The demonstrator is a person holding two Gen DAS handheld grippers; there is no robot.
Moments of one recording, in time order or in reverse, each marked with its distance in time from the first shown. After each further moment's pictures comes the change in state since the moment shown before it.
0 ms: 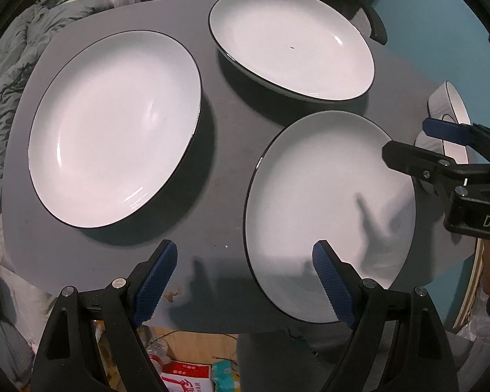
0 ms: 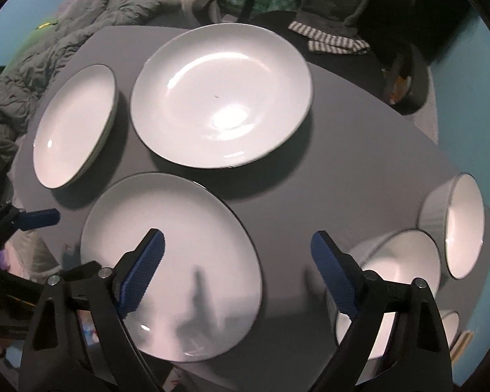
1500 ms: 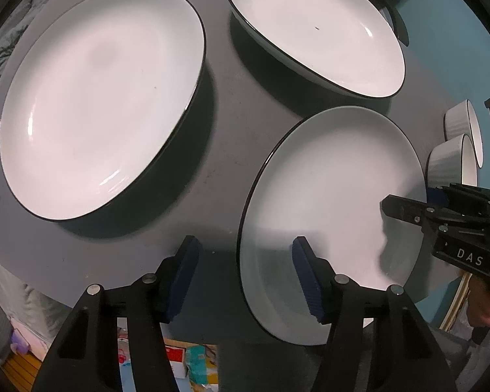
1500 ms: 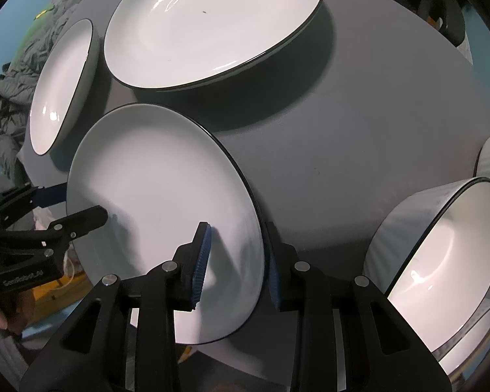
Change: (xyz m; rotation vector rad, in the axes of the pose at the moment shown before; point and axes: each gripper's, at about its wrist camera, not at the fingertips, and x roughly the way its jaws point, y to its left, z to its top) left arm 0.036 0.013 0.016 -0.110 0.095 -0.053; right arm 0.056 -0.039 0.004 0.061 0.251 0.164
